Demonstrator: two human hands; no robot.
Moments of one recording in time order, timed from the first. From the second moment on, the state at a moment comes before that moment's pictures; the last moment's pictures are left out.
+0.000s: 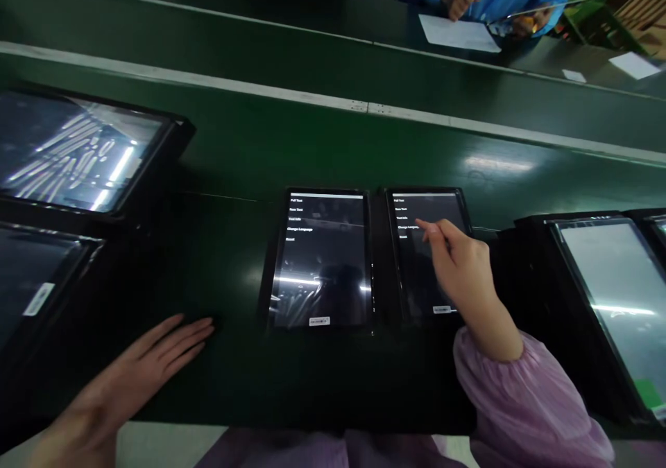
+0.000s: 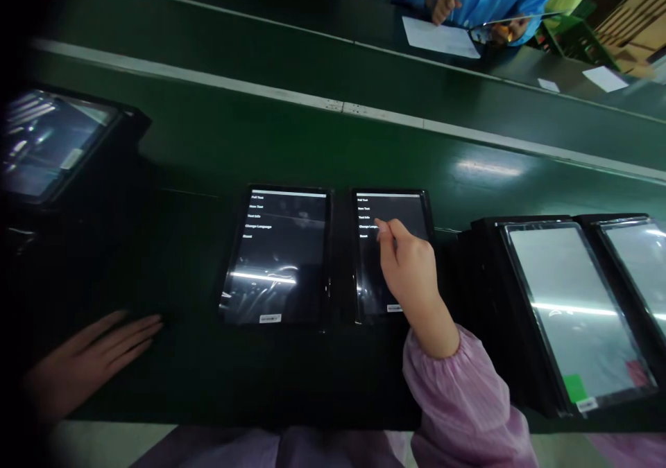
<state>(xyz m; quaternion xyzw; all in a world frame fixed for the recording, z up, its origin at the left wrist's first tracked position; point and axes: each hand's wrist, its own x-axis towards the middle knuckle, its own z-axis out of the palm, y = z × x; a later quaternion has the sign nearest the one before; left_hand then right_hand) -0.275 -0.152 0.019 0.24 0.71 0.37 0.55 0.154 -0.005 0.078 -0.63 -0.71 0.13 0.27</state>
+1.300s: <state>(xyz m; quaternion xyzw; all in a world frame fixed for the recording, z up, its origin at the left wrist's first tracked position) -0.180 0.042 0.004 0.39 0.59 0.55 0.45 0.172 0.008 0.081 -0.44 -0.84 0.25 0.18</state>
